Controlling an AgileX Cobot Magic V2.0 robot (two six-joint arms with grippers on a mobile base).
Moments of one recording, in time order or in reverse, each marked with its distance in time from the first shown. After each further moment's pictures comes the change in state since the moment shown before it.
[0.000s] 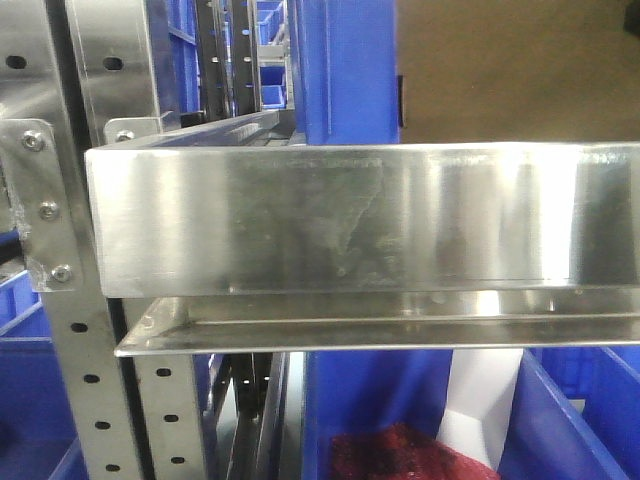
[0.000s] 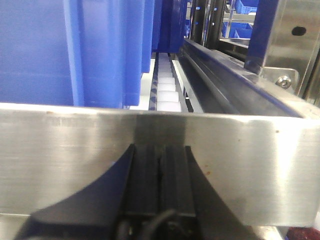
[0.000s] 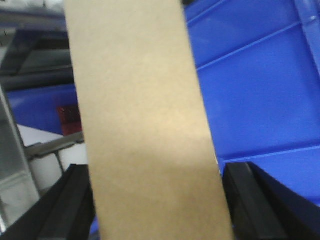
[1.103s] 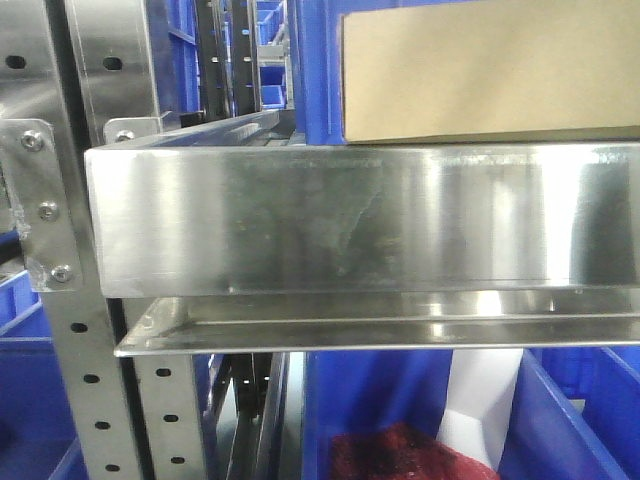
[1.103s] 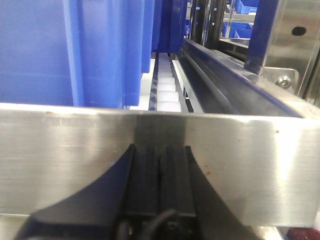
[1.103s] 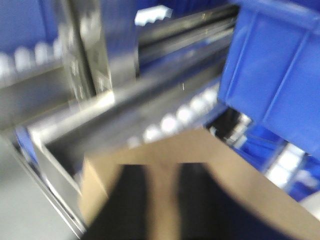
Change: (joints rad) left arm 0.000 0.000 0.000 0.000 0.000 0.000; right arm 0.000 -0.017 0.000 0.545 -0.119 0.361
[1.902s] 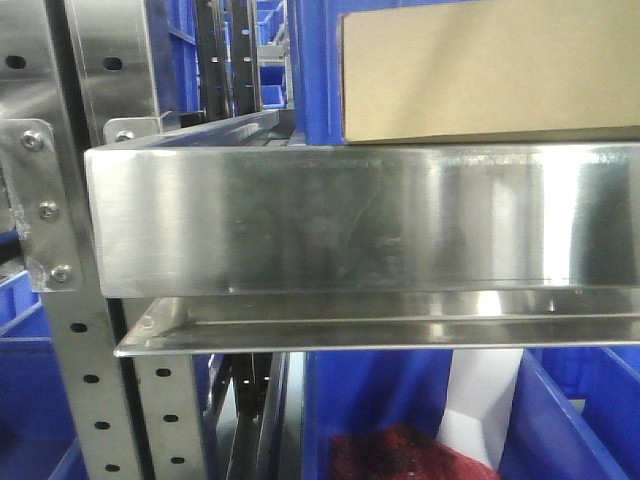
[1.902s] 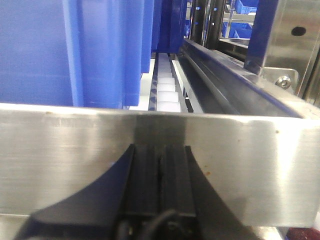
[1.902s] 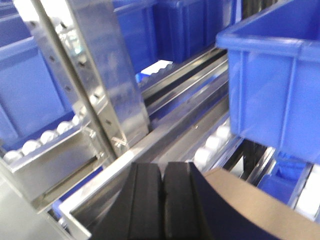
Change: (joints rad) left arm 0.000 0.000 0.000 0.000 -0.001 0.000; right arm 0.000 0.000 0.000 0.167 -0.120 0.035
